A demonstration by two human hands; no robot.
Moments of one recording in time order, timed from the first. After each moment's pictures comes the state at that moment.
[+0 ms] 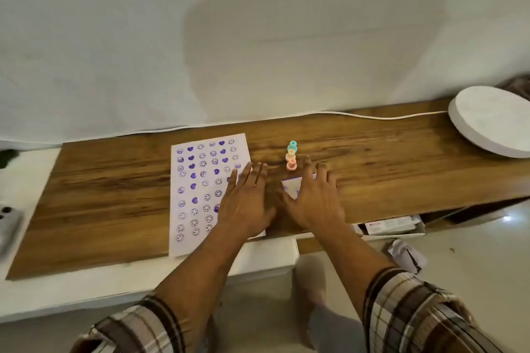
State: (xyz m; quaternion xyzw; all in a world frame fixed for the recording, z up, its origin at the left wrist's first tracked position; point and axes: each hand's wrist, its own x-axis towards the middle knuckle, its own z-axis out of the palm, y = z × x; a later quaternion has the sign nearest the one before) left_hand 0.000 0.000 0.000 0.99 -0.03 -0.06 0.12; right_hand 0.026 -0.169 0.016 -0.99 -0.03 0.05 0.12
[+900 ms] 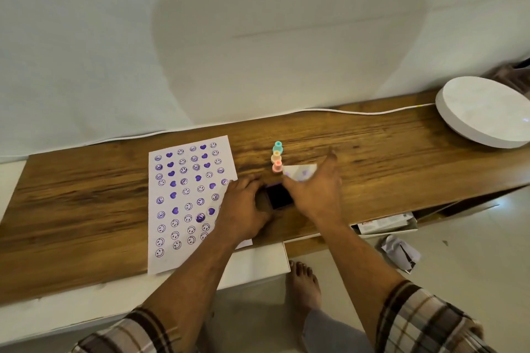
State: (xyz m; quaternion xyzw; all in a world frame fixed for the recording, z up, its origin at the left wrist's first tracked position) left_hand 0.022 -0.014 -0.029 0.96 0.01 -0.06 0.29; right_hand 0.053 -0.188 0.010 -0.89 0.16 0.00 0.42
